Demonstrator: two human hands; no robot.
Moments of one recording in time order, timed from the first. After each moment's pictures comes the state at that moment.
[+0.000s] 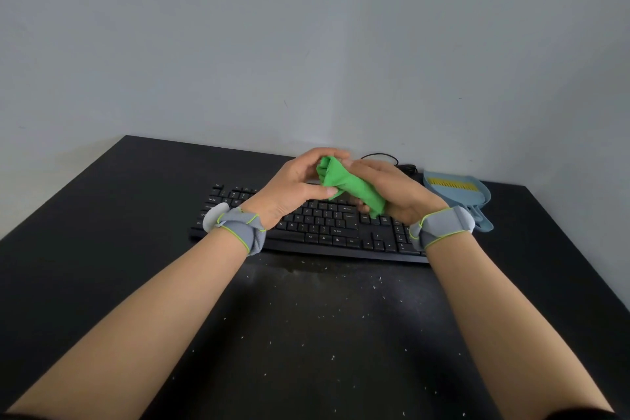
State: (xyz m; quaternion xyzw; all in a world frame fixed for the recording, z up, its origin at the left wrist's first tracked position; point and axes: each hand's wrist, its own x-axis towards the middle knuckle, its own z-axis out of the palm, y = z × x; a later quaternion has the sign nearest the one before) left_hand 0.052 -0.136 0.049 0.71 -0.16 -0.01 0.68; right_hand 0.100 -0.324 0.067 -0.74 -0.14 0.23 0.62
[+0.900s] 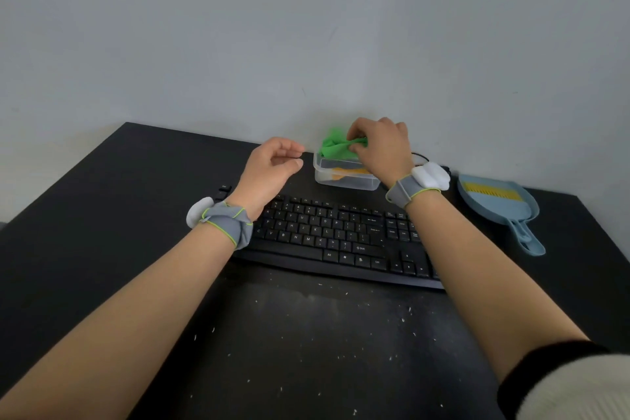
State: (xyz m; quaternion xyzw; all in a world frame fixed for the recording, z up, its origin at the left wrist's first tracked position) left_hand 0.111 -0.077 0.014 0.76 0.06 0.14 0.63; right_hand 0.220 -0.270 0.038 -0.95 -0.22 -0.16 0.16
